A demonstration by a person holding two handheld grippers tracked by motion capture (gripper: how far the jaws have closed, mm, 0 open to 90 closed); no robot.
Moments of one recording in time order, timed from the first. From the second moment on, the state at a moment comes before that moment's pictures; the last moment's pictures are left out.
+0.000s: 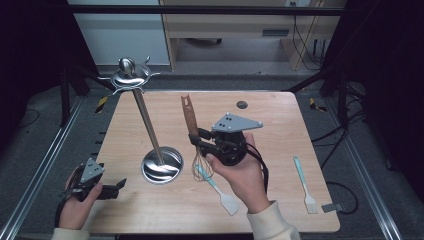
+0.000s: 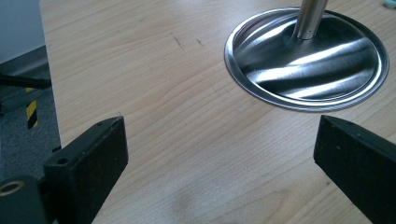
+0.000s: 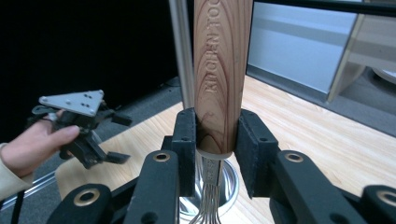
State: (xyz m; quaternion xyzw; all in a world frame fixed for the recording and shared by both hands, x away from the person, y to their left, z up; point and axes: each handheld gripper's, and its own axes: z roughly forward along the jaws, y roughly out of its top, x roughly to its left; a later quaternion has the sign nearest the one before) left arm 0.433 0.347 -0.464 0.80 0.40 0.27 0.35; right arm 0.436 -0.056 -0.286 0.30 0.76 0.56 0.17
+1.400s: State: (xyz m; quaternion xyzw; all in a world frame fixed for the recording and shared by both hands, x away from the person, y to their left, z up) left arm 0.433 0.348 -0.464 0.80 0.40 0.27 0.36; right arm 0.439 0.003 -0.257 0.25 0.77 0.57 0.15
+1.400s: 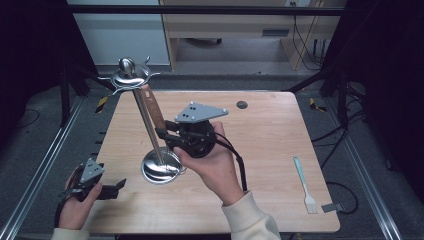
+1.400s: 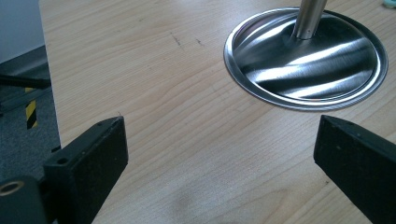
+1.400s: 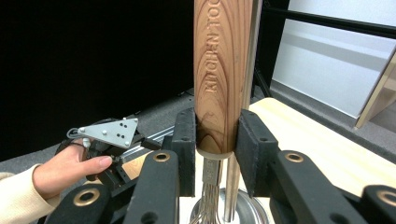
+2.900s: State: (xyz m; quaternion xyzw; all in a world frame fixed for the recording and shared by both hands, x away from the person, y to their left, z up) left arm 0.431 0.347 -0.463 0.80 0.41 0.27 0.35; right arm 0.460 0.021 -0.276 0.25 0.77 0.57 0.16
